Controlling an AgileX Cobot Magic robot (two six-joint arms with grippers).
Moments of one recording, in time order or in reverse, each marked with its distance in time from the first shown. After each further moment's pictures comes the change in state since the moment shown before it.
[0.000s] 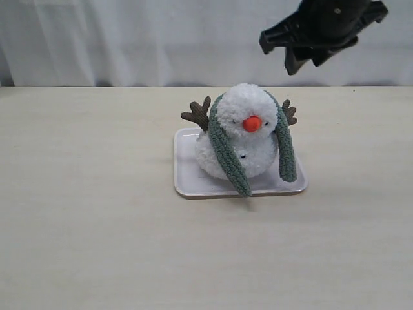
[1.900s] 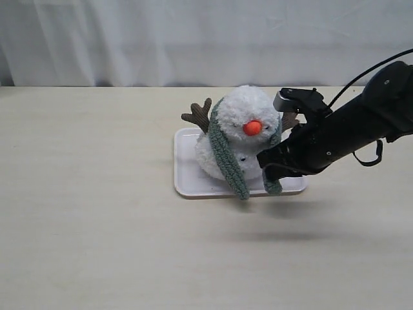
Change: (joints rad) left arm 0.000 0.000 0.000 0.000 0.000 0.000; right arm -0.151 0.011 0.726 0.834 -0.583 -0.729
